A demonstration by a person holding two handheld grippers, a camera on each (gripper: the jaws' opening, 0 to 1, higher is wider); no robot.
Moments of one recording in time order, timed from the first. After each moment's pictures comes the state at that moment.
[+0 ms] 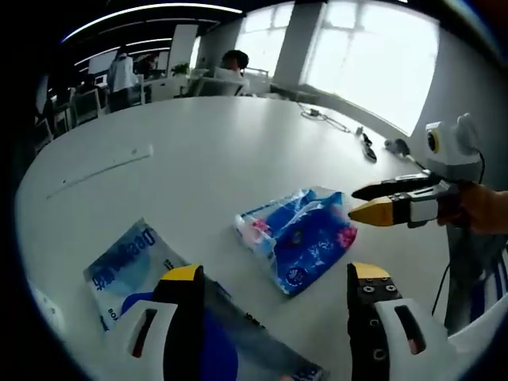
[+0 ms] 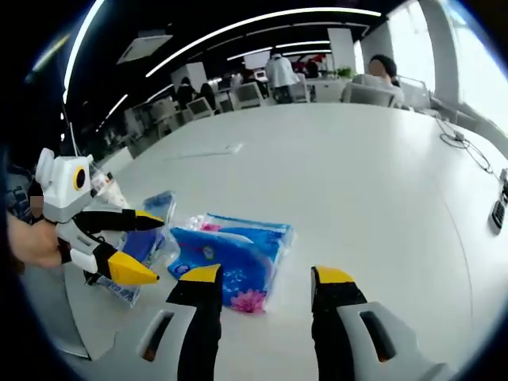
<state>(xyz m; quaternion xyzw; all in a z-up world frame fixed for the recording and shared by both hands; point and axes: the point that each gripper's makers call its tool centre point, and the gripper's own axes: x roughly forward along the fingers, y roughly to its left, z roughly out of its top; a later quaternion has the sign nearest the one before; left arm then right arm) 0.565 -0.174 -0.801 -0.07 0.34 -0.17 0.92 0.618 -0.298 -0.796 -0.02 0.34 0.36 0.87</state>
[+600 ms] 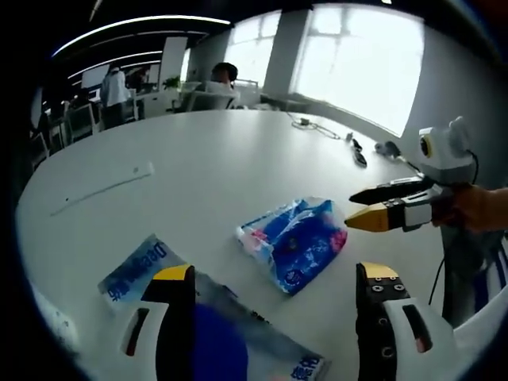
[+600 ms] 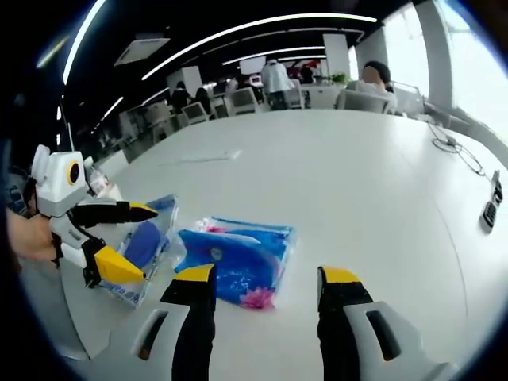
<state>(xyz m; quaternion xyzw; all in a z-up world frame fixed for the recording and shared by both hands) 0.559 -0.166 -0.782 -0.05 0.31 -0.19 0.93 0.607 -0.297 -0.785 -0.03 0.32 0.34 0.88</state>
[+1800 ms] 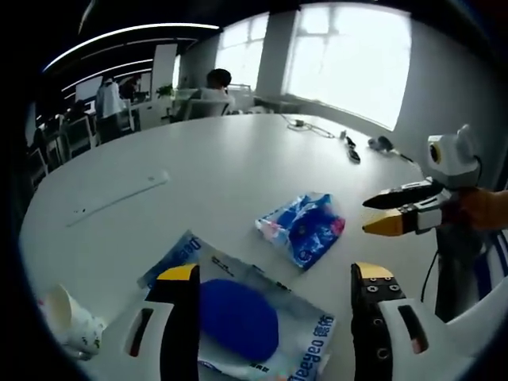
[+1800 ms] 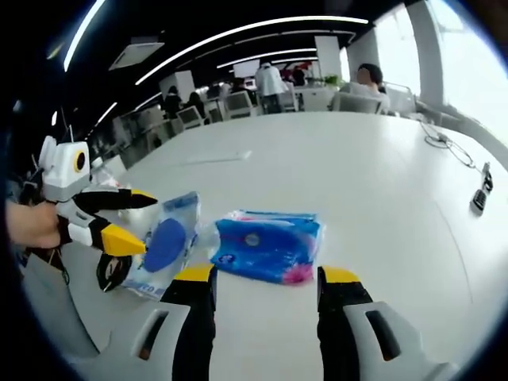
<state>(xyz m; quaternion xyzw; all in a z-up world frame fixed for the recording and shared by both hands) 0.526 -0.128 -0.758 -0.02 0.30 -0.21 0.93 0.554 -0.283 -0.770 -0.02 0.32 0.32 0.89</state>
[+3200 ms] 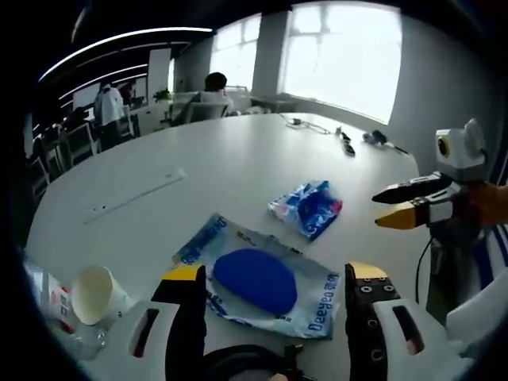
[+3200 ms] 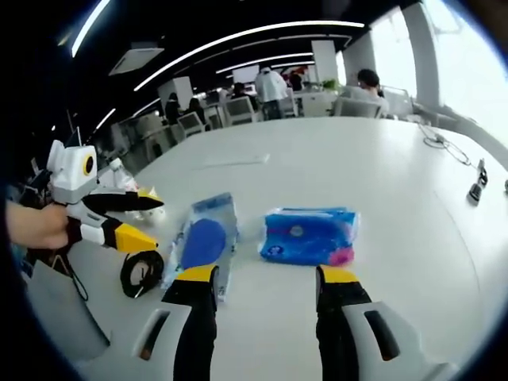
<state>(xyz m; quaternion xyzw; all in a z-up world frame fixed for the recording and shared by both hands) 0.485 -0.083 -0.747 0.00 0.30 -0.22 0.93 0.502 -0.247 -0.749 -0.01 0.31 0.31 0.90</state>
